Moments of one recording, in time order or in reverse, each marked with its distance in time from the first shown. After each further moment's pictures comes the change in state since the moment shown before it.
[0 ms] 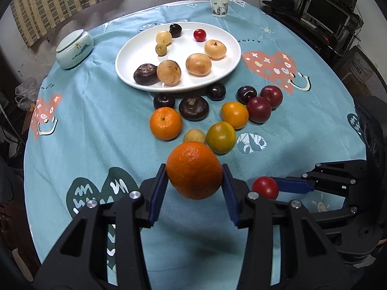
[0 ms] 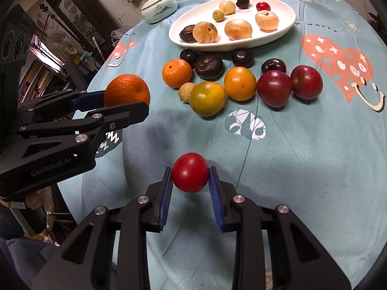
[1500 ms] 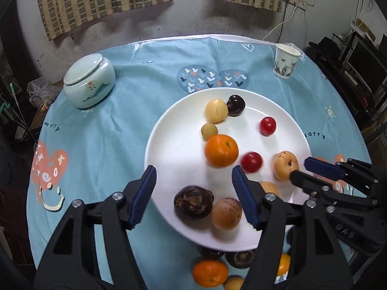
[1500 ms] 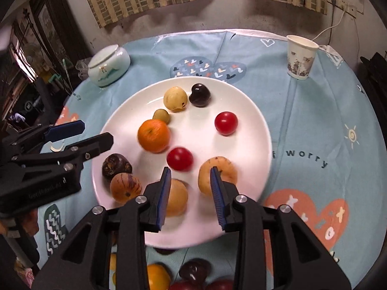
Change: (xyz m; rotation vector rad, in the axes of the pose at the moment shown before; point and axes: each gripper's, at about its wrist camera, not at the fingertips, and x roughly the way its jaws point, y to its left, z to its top) left arm 0.058 0.086 0.168 -0.210 -0.115 0.090; right arm 0.000 -0.065 0.196 -0.047 -0.170 -0.196
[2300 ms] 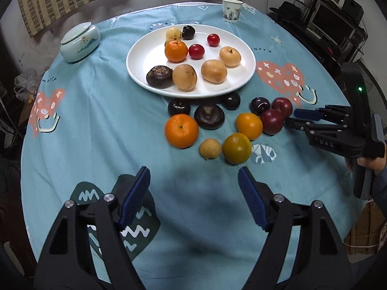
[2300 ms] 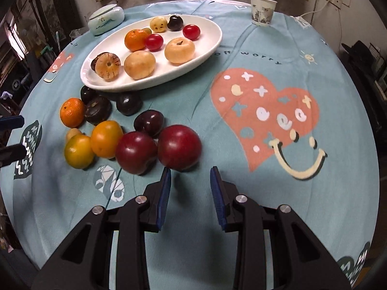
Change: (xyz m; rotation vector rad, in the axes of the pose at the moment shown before) left arm -0.078 -0.017 -0.159 0.141 0.114 -0.114; right arm -0.027 -0.030 -0.141 -0.077 0.105 -0.117
